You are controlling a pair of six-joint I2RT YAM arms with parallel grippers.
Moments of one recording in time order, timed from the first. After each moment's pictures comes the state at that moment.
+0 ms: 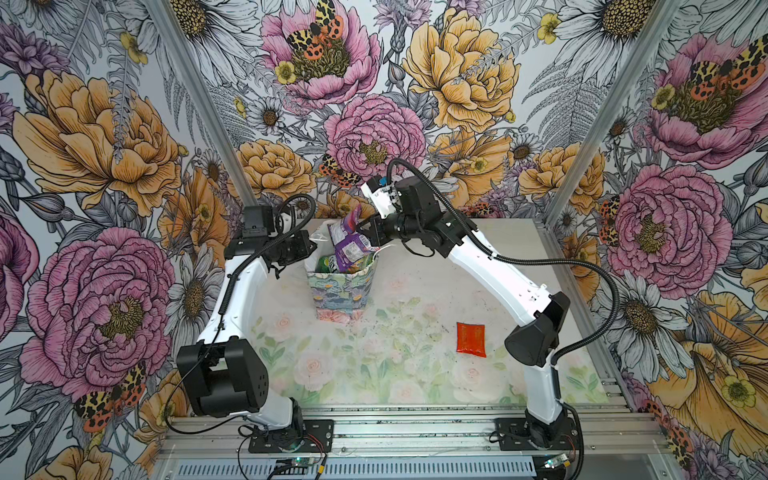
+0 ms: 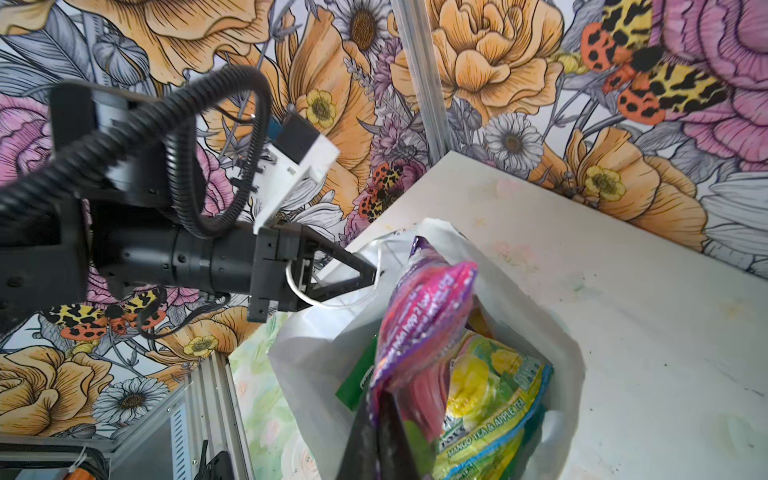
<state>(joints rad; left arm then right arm) 0.11 1.51 1.43 -0.73 0.50 -0.25 0.73 2.07 2.31 -0.73 -0.38 0.24</state>
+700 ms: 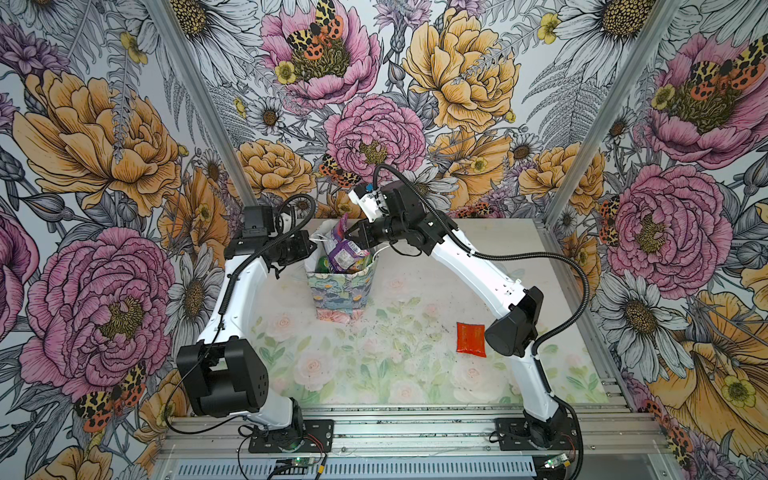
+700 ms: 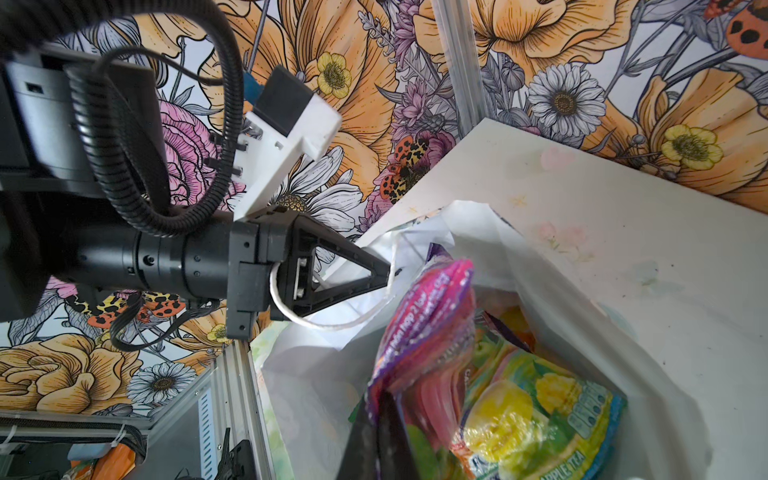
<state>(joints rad) 0.11 1.51 1.43 -0.74 0.50 -0.25 0.75 2.23 2.47 -0.77 -0.47 0.28</state>
